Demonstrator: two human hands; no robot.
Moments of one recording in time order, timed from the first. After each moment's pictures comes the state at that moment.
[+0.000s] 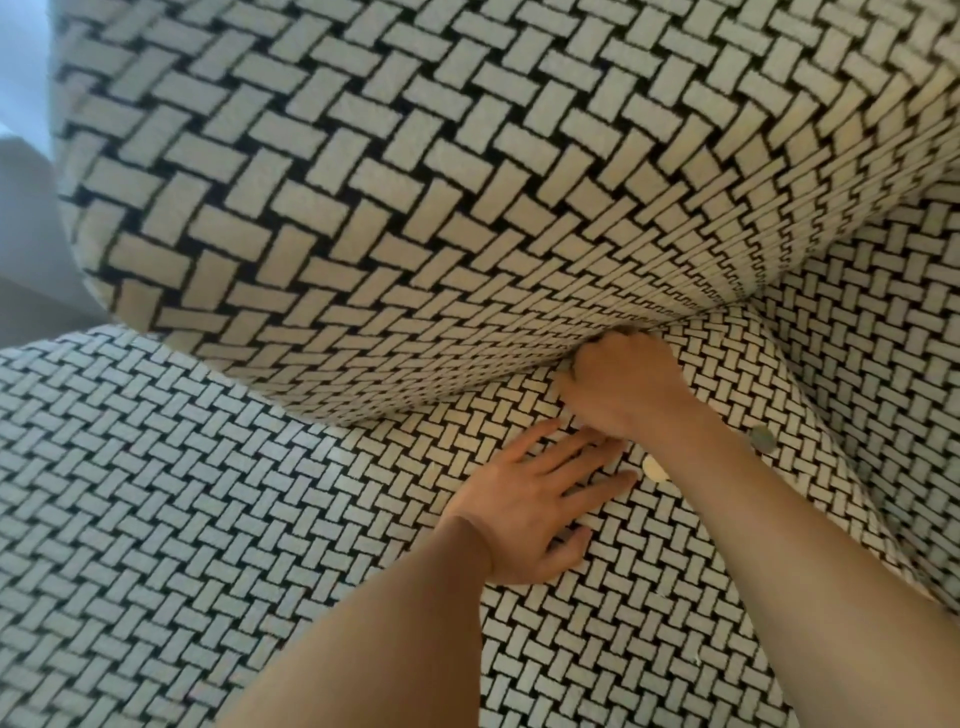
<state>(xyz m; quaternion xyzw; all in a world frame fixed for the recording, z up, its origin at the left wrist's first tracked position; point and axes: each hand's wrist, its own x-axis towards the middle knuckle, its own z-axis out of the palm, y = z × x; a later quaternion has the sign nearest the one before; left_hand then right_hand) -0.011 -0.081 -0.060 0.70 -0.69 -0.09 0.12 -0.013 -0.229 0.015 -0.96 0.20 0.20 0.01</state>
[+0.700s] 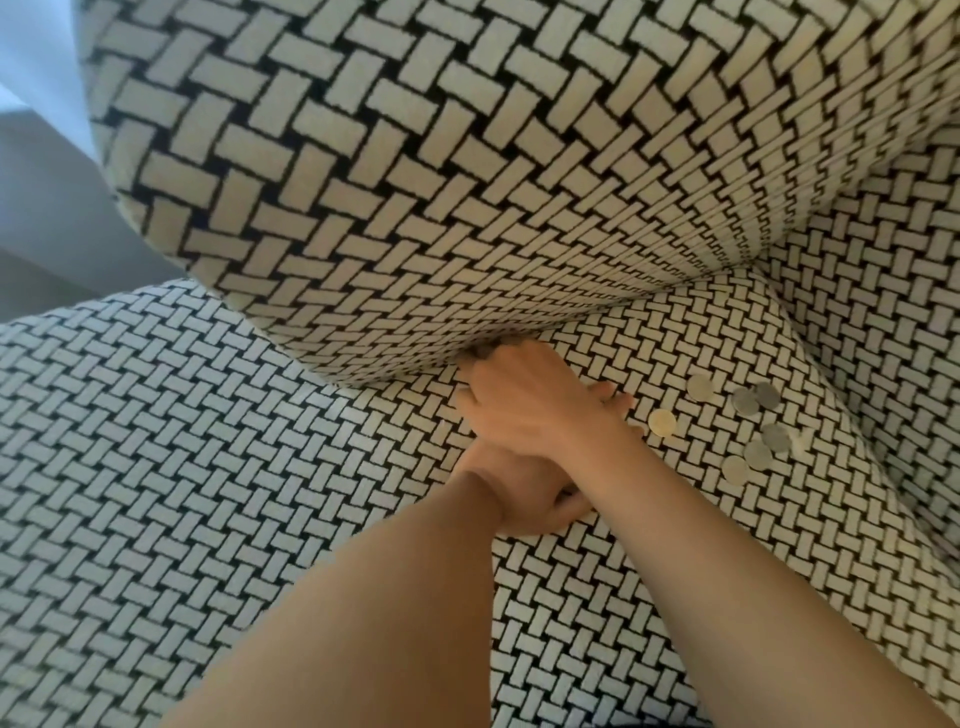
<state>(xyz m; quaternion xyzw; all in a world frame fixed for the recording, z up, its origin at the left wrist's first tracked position) -0.013 -0.078 -0.054 0.72 -0.66 -0.21 0.07 -0.006 -0.153 -0.001 -0.98 0.04 0.16 0.09</state>
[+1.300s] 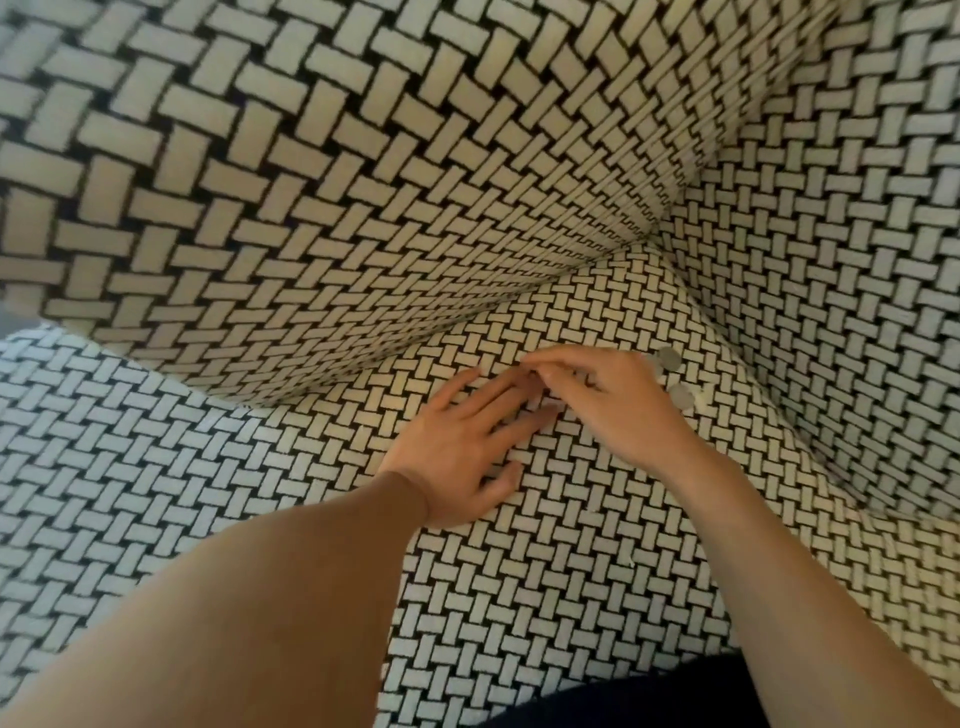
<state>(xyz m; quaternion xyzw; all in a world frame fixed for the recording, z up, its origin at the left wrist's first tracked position) -0.009 -0.079 -0.056 0.70 -0.70 -0.09 0.07 -0.111 -0.221 0.022 -0.86 0.30 0.05 0.41</state>
